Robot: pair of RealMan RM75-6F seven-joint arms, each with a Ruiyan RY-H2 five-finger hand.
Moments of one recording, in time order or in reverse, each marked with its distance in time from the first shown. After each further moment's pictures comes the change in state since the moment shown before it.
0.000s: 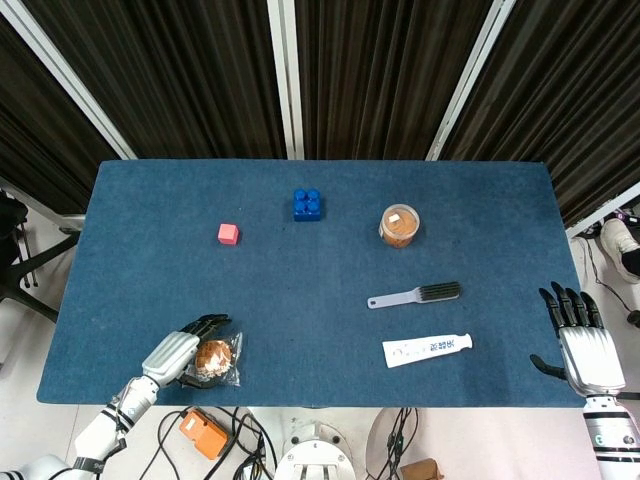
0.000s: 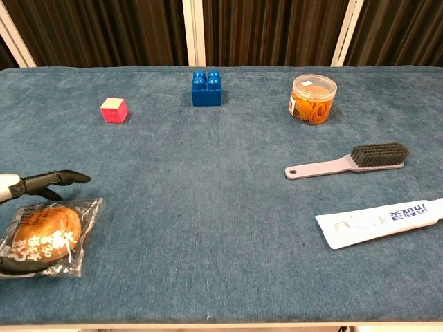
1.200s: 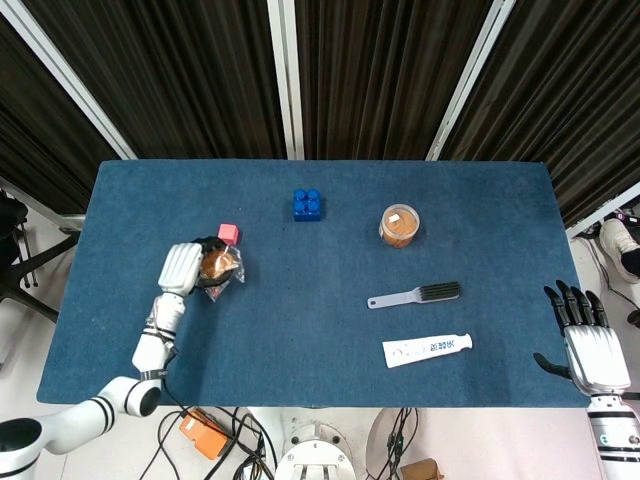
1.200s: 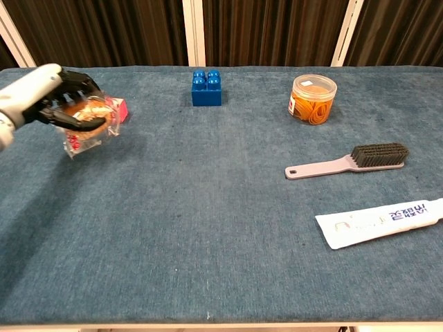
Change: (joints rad) left arm -0.209 -0.383 -0.378 0.528 -0.240 0.027 0.027; right arm -0.001 0.013 0.003 0.001 0.001 0.002 0.028
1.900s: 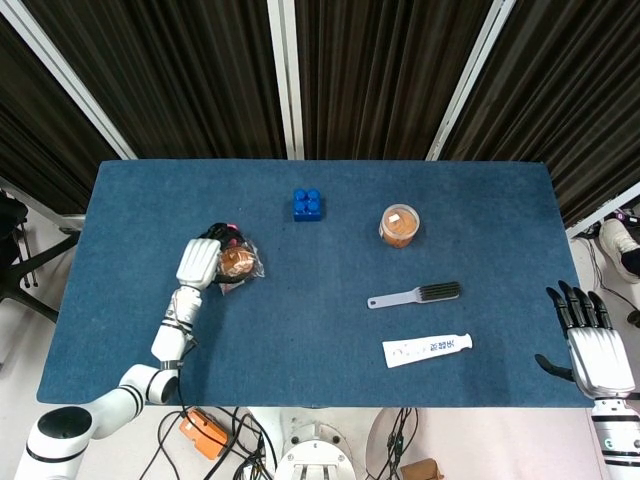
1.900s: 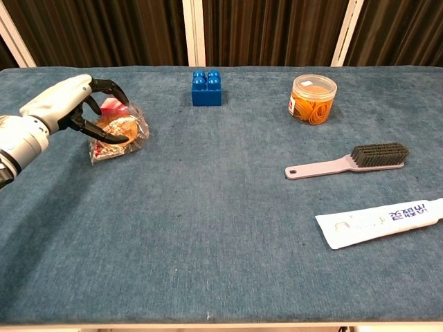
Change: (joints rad) left arm -0.091 -0.155 0.036 0.292 0.028 0.008 -0.067; right arm -0.009 0.009 -0.006 0.004 -0.026 0.020 0.032
